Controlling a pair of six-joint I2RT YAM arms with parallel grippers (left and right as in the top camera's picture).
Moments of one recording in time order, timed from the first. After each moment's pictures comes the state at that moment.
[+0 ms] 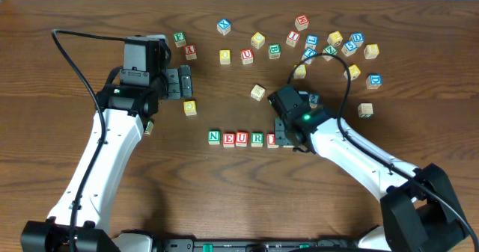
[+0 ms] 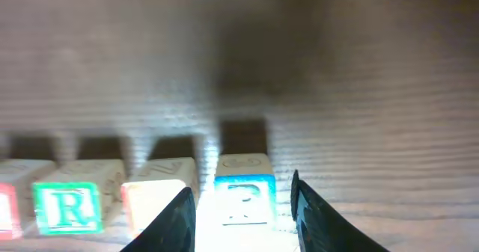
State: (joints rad) left arm -0.13 1.45 1.16 -0.60 -0.03 -0.17; right arm 0.58 1.65 1.03 -0.68 0.16 0.58
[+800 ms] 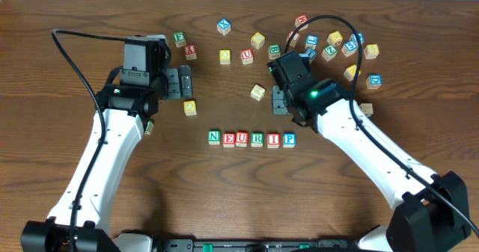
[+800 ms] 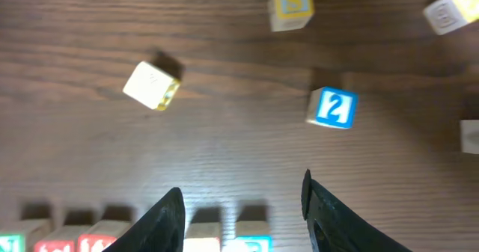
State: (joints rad) left arm -0.13 1.45 1.16 -0.60 -0.03 -0.17; right arm 0.54 1.65 1.30 -0.77 0.25 0.49
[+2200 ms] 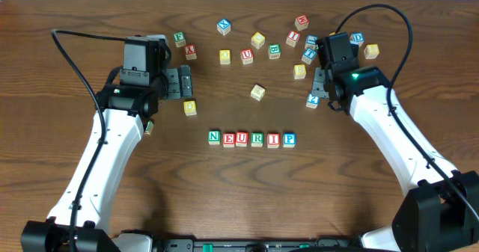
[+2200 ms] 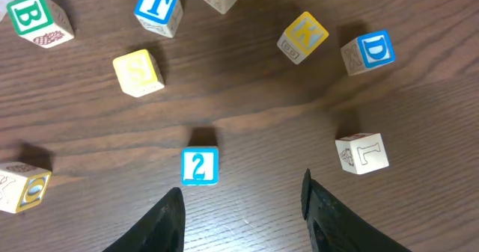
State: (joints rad) left arm -0.13 1.45 1.16 -0.60 -0.03 -0.17; right arm 0.29 1.65 1.30 -0.75 0.31 0.44
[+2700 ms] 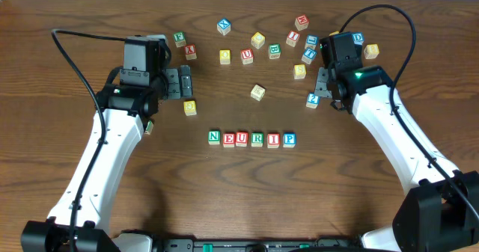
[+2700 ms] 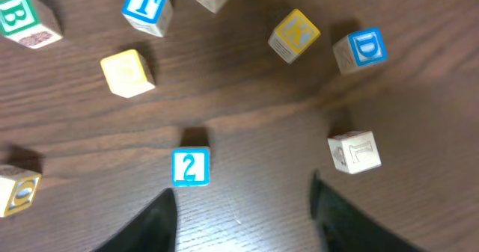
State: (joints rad) left arm -0.13 1.45 1.16 -0.60 -0.03 -0.17; right arm 0.28 1.65 1.30 -0.76 0.31 0.43
